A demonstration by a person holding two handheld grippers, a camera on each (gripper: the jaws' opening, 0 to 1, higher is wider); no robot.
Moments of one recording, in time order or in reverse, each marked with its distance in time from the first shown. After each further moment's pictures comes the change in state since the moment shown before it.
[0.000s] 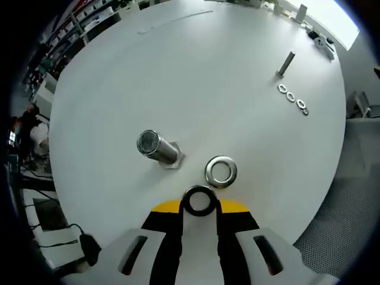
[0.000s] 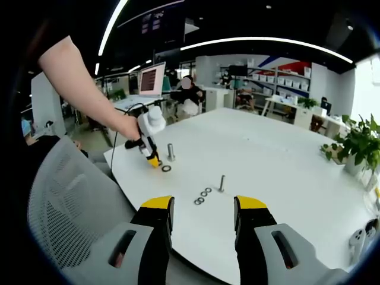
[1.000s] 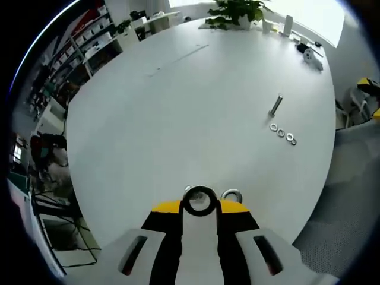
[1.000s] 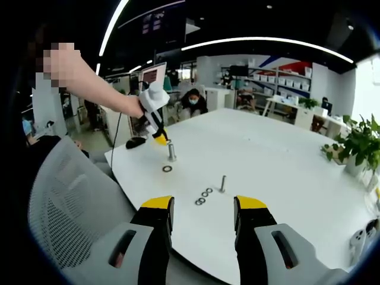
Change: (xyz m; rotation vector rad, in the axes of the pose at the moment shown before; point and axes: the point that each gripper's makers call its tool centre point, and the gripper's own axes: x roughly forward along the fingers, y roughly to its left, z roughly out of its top) left arm -0.058 0.022 0.059 0.089 -0.156 0.043; right arm 0.001 0.001 0.001 0.000 -0.003 0.005
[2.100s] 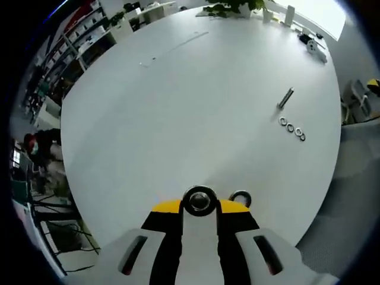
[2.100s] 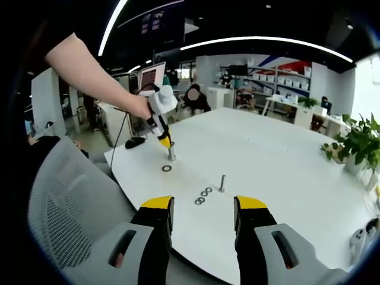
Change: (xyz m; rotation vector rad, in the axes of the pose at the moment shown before) left arm 0.028 0.008 -0.004 0.036 0.105 -0.016; right arm 0.000 0.000 -0.001 0.004 0.008 0.000
